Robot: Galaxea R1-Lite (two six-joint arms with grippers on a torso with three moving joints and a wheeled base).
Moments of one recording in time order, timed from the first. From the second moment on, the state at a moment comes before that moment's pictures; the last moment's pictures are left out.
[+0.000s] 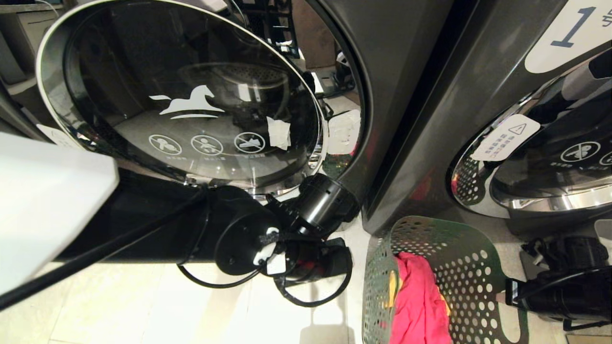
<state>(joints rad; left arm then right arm) -0.92 1.98 -1.39 0.30 0.20 -0.85 -0.31 2.02 -0.51 -0.56 0.24 0.10</state>
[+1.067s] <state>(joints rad) -0.90 1.77 -1.16 0.30 0.20 -0.85 -0.44 2.04 -0.62 -0.55 0.36 -0.09</state>
